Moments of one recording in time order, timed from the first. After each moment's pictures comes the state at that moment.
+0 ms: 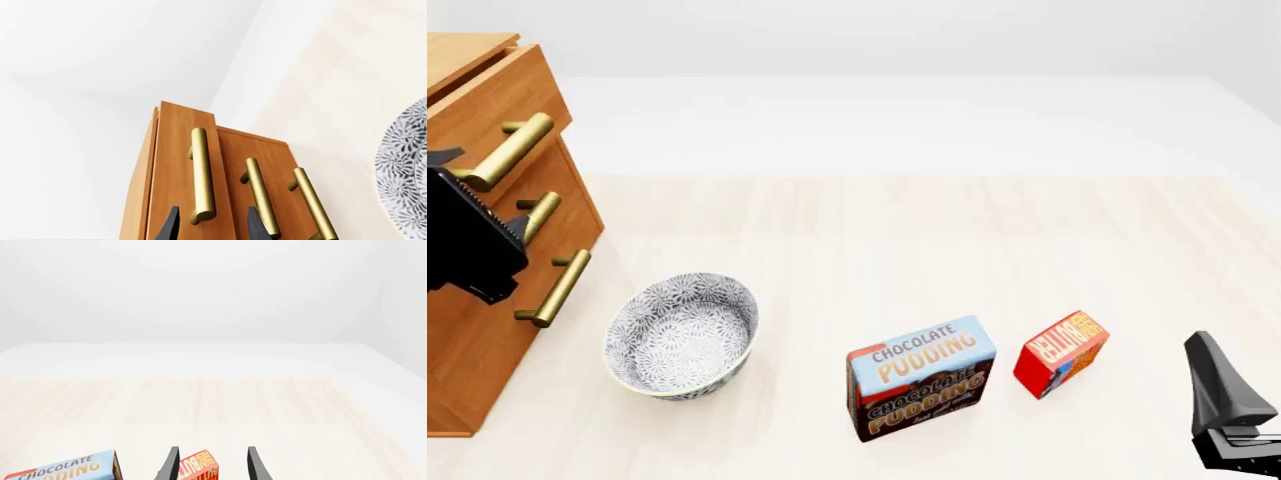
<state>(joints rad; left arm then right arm) 0.14 0.98 -0.50 -0.22 1.19 0.00 0.00 0.00 0.00 0.00</state>
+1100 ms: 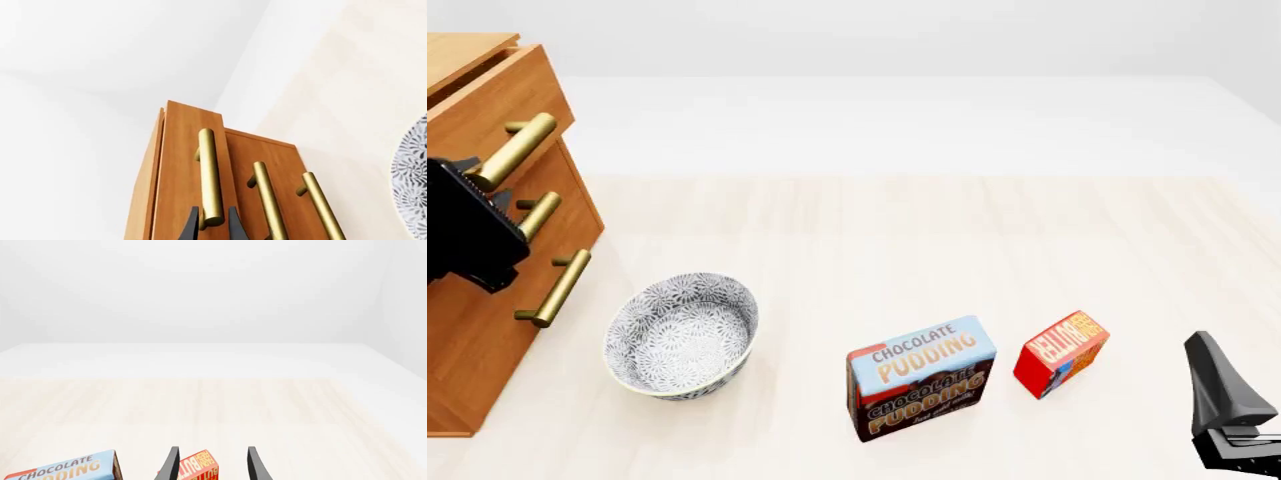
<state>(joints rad) 0.15 1.03 -0.52 -0.27 1.18 0.00 0.00 0.00 0.00 0.00</state>
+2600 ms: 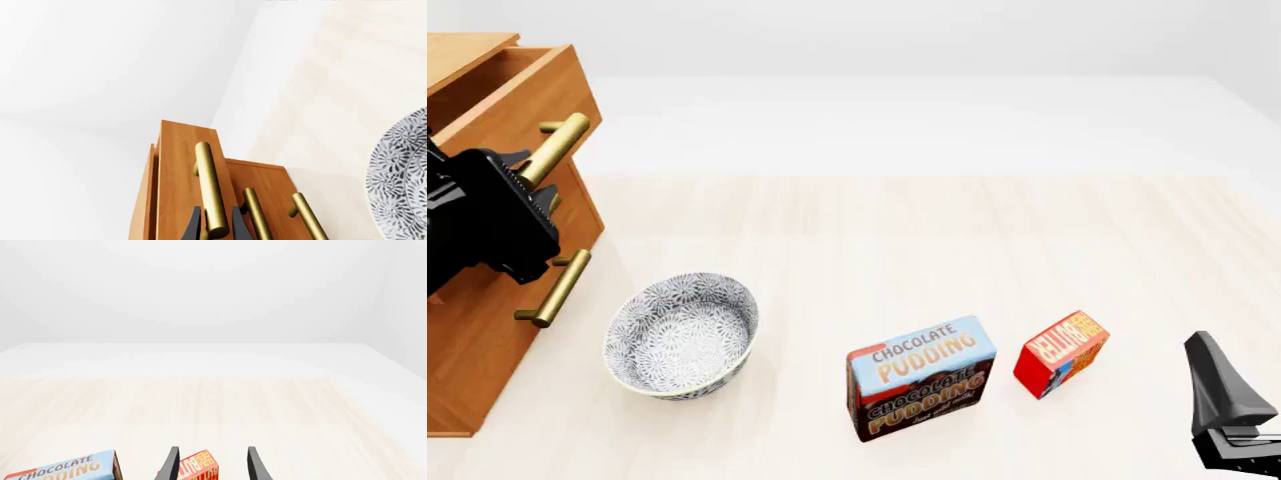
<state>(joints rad) 0.05 1.05 -0.57 -0.22 1.13 0.00 0.00 0.00 0.00 0.00</state>
